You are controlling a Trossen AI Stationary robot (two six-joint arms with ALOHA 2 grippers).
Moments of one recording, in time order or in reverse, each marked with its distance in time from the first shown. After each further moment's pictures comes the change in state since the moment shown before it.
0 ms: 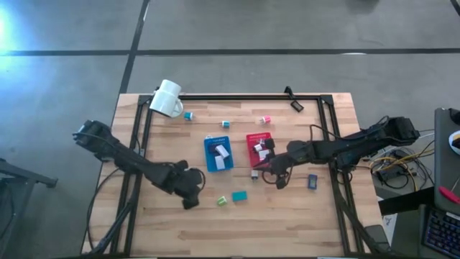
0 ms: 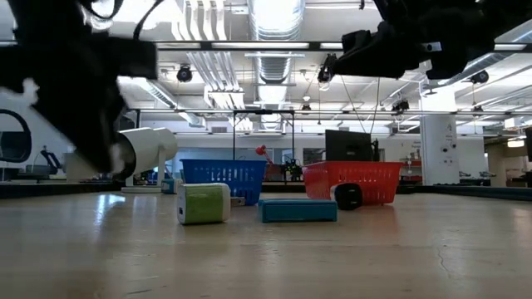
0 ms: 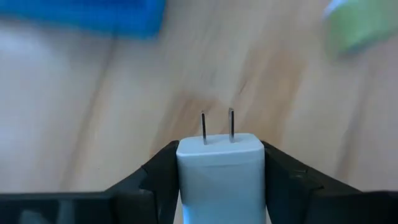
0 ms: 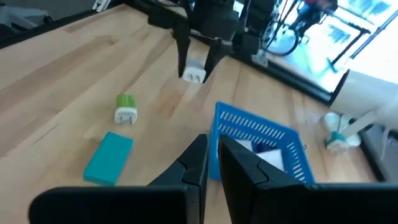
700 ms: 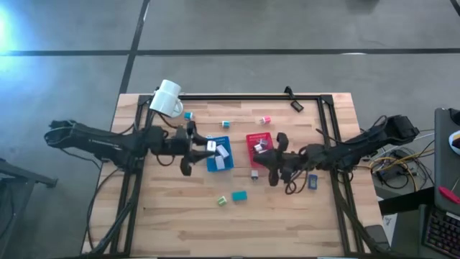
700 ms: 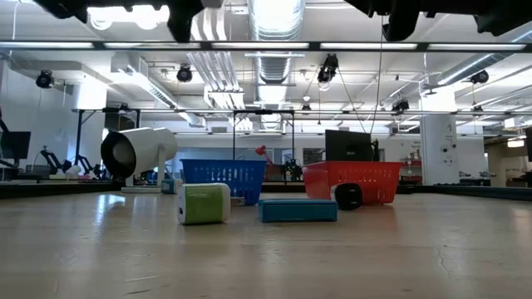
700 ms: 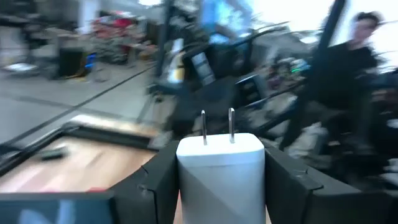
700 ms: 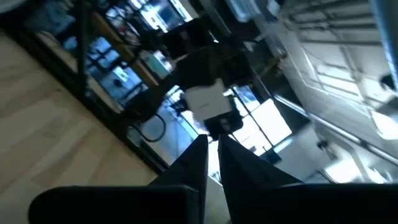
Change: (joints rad) left arm 0.380 -0.477 -0.242 1.105 0.262 0.540; right arm 0.140 0.001 -0.003 0.490 0.315 -0.552
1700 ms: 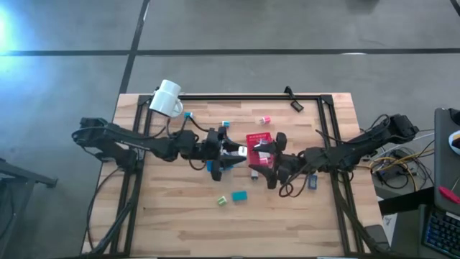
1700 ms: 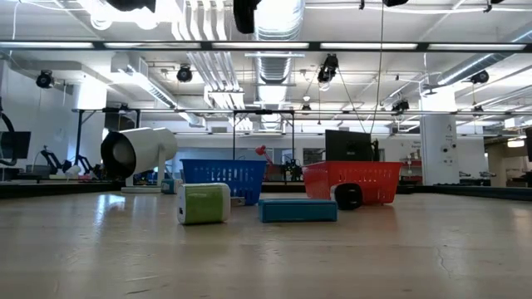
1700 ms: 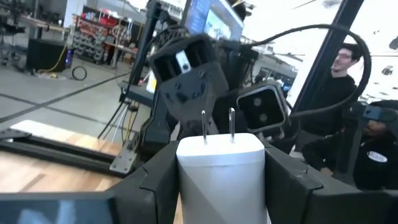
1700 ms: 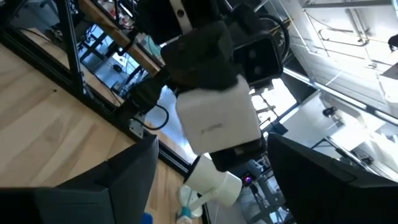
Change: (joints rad) left arm -0.027 0.444 0.315 0.197 0.017 -0.124; right arm 0.073 -0.003 0.151 -0.222 0.181 0.113
